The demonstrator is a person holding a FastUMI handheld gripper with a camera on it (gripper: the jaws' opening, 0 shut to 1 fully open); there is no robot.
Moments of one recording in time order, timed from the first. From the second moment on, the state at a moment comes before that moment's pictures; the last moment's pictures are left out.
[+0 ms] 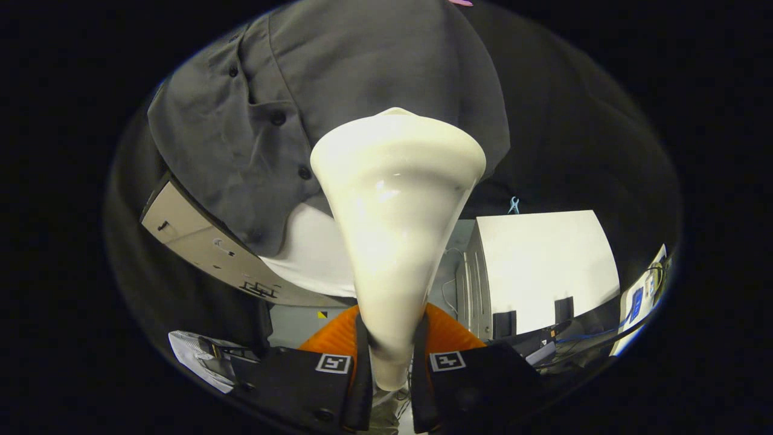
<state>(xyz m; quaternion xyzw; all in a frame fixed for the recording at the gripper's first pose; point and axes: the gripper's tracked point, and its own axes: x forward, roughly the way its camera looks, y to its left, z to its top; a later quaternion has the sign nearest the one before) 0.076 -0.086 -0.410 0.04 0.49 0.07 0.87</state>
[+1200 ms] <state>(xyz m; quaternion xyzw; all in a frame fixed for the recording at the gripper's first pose) 0.026 0.119 0.013 0.01 0.13 0.08 0.99</state>
